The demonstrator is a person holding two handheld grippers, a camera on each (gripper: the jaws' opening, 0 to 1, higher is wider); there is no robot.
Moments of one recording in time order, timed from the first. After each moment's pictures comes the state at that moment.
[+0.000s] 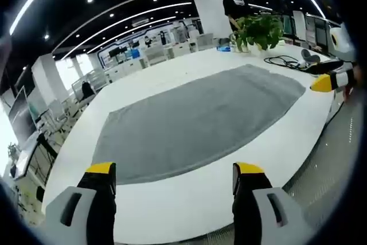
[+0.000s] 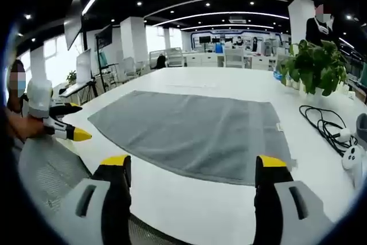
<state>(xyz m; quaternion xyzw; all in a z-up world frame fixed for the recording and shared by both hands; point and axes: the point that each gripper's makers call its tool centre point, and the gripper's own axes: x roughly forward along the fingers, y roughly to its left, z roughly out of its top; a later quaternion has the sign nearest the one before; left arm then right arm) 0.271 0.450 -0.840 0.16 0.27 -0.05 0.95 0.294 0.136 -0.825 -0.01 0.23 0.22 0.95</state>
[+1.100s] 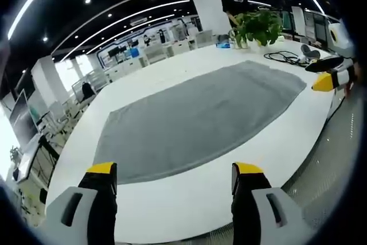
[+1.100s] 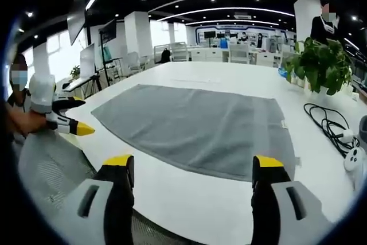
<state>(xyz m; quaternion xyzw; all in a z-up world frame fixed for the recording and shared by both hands) 0.270 0.452 -0.843 0.18 0.28 -0.05 0.94 0.289 0.140 -0.831 -0.02 0.24 0.24 0.94</state>
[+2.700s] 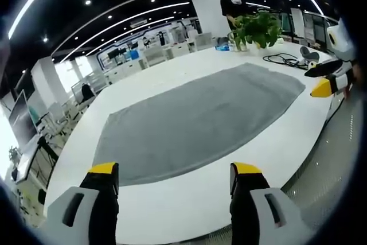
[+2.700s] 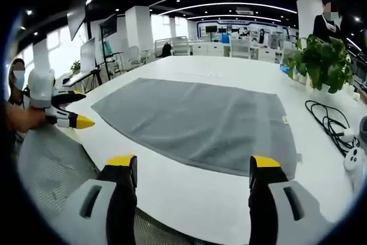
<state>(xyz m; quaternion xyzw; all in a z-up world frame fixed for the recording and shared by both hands) 0.272 0.450 -0.840 0.17 0.27 -0.05 0.95 0.286 0.141 -0.839 -0.03 0.26 0.24 0.93</state>
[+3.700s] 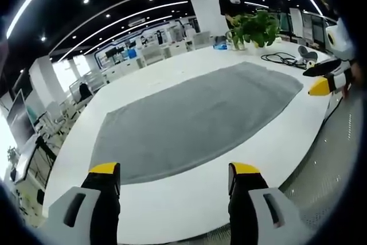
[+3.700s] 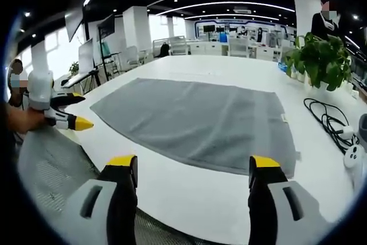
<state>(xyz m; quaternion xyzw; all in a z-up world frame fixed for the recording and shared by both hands) 0.270 0.446 -0.842 0.17 0.27 -0.06 0.95 0.285 0.139 -0.841 -0.03 0.27 0.24 0.93</state>
